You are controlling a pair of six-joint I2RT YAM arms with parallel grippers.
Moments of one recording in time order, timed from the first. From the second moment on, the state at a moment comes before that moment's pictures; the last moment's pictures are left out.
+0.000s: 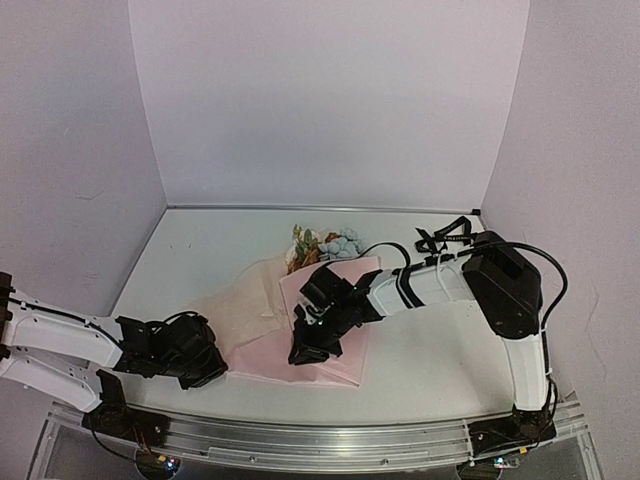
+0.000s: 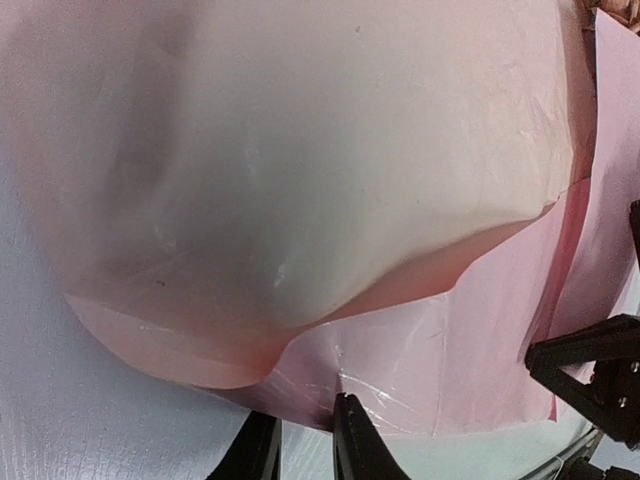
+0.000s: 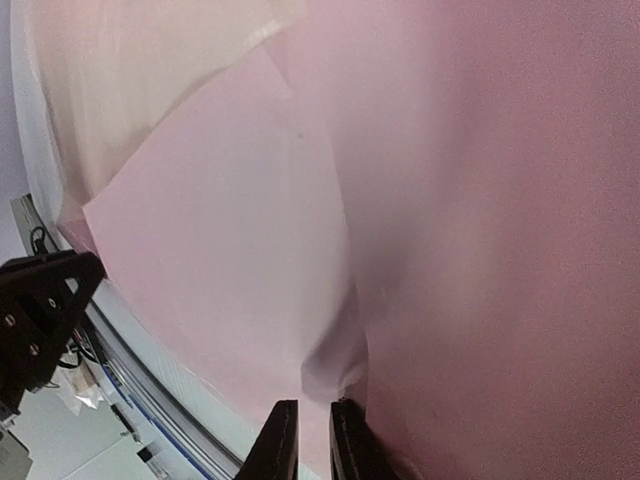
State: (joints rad) left arm -1.04 1.16 0.36 -0.23 -0.18 -1.43; right arm 1.02 2.15 1.40 -0.32 -0.45 0.91
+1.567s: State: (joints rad) left arm -1.12 1.17 0.57 0.01 -0.08 -0.78; right arm 1.01 2.05 1.46 -0.45 -0.66 0.72
